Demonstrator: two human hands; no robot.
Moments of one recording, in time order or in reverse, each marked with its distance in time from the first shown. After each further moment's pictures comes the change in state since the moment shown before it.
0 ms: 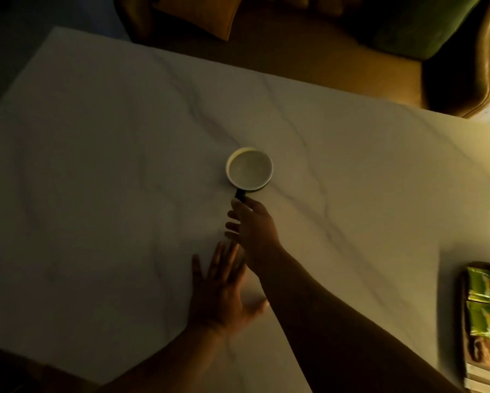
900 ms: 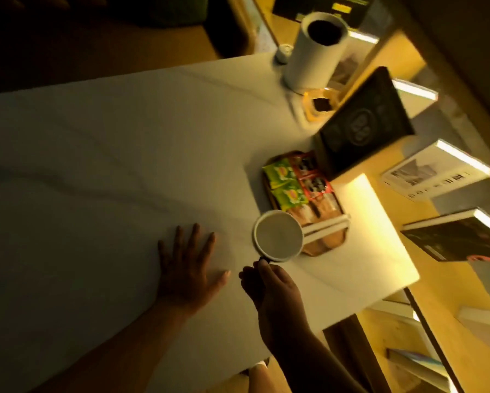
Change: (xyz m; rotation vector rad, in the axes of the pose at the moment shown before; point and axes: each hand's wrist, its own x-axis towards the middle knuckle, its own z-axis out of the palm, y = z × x) left_hand 0.004 0.200 0.046 0.172 -0.061 0.544; right_hand -0.217 0.099 -0.294 0.745 0.565 -0.081
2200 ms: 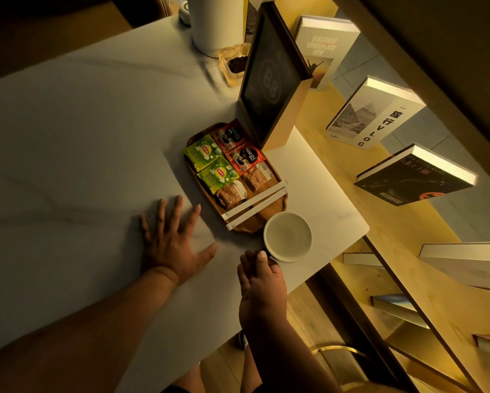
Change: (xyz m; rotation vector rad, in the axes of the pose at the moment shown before) left_hand 0.074 0.101 0.014 0.107 0.054 0.116; right_hand 0.047 -0.022 -0.093 0.492 0.333 0.056
